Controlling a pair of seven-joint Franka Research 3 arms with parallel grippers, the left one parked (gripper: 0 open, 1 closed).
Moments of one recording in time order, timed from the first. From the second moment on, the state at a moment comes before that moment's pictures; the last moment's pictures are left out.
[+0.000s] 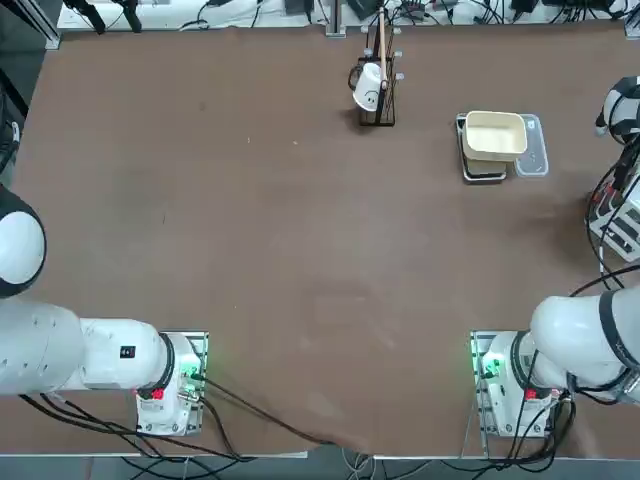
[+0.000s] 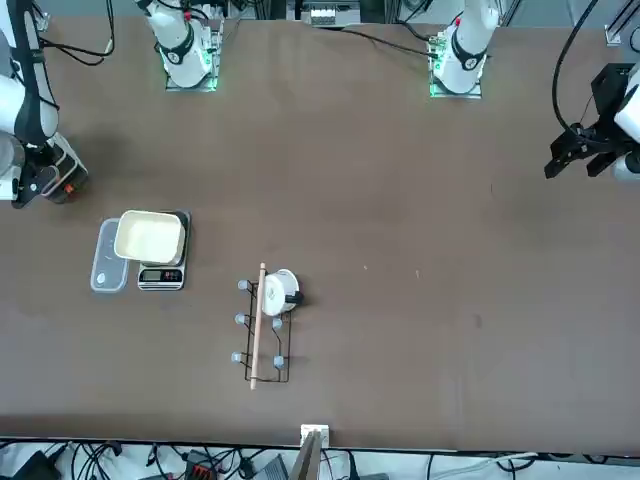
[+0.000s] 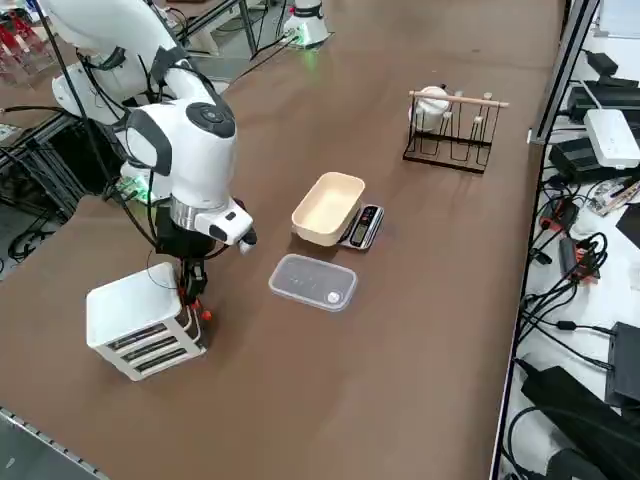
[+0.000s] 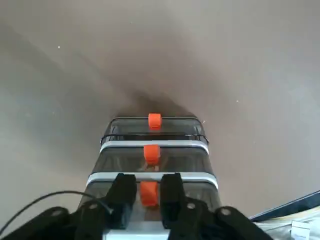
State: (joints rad) arm -0.41 0.22 -0.13 -2.15 -0.52 2.20 -0.99
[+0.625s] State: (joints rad) arm -0.41 0.22 -0.13 -2.15 -0.53 2.19 -0.99
